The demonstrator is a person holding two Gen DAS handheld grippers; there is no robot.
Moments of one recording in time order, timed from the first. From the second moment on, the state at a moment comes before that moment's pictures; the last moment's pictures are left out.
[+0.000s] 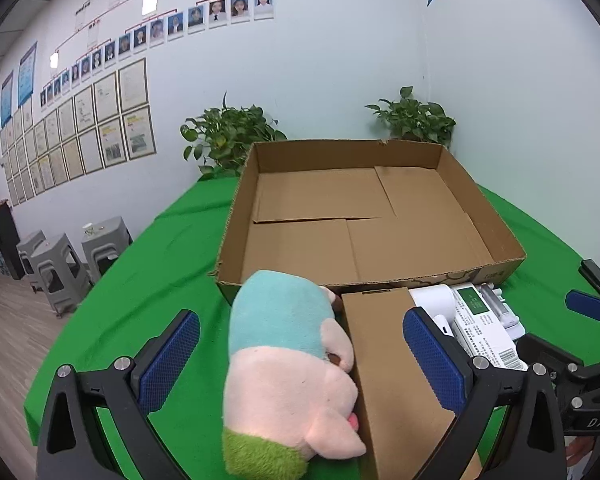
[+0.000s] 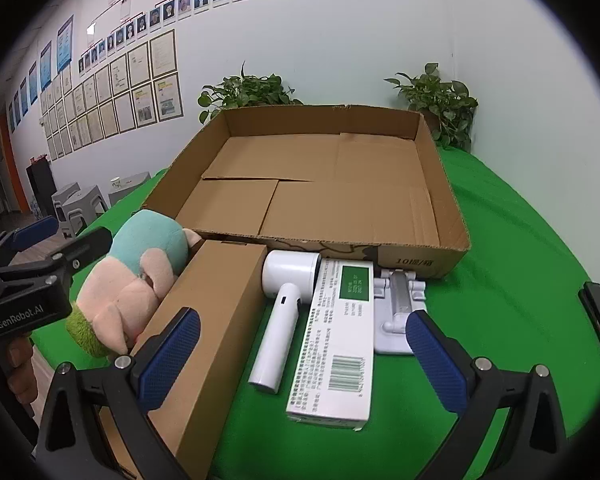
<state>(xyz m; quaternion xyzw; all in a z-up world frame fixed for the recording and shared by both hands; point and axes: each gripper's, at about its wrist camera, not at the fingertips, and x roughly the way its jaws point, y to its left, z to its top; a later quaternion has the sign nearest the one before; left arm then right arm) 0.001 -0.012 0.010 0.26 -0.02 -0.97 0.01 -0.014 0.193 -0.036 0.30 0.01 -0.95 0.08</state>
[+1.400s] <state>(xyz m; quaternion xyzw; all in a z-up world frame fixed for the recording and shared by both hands) -0.015 -0.030 -0.012 0.30 0.01 -0.95 -0.01 -0.036 0.180 -0.056 0.33 -0.01 -0.93 0.13</state>
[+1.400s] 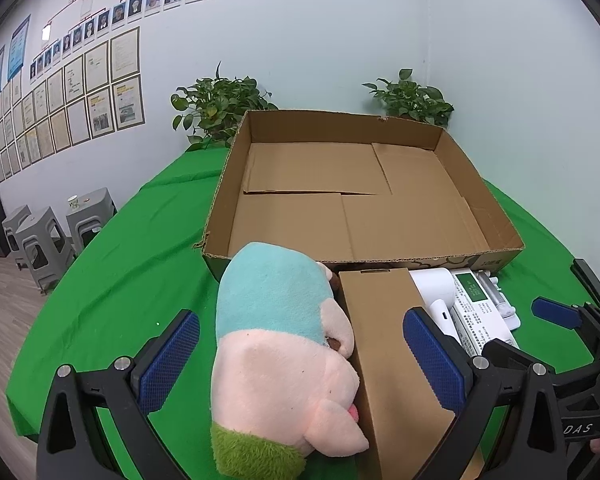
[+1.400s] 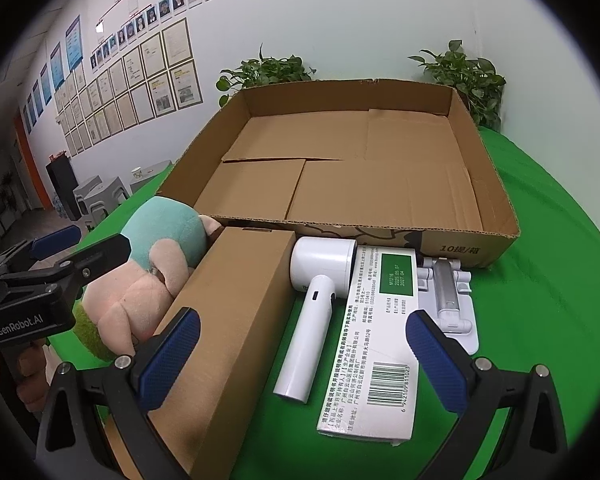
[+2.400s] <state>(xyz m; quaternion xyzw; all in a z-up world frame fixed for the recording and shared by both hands) -0.018 -0.034 -0.018 0.32 0.02 -0.95 -0.02 -0.037 0.177 -0.061 0.34 -0.01 -0.93 0.14</state>
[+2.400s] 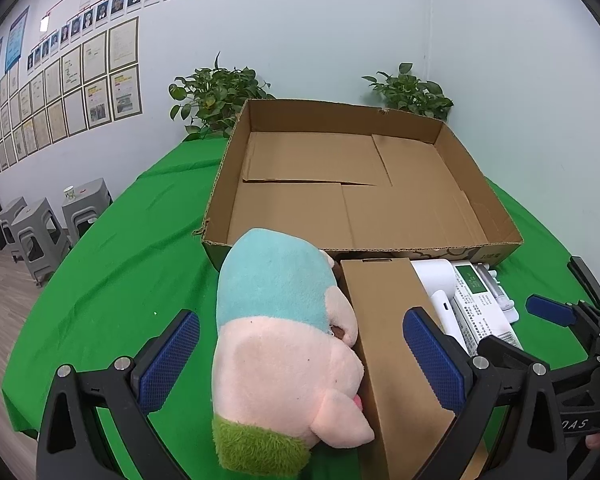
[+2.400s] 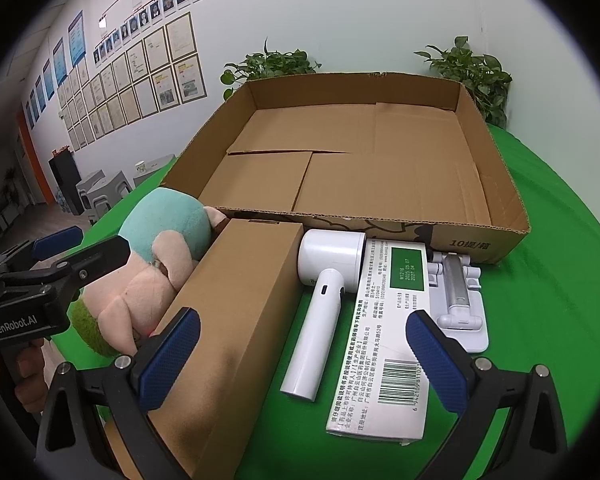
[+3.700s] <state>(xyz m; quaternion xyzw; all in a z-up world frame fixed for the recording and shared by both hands) -0.024 -0.061 -0.055 0.39 0.05 -0.92 -0.06 -0.047 0.151 -0.047 0.33 -0.01 -0.92 0.21</state>
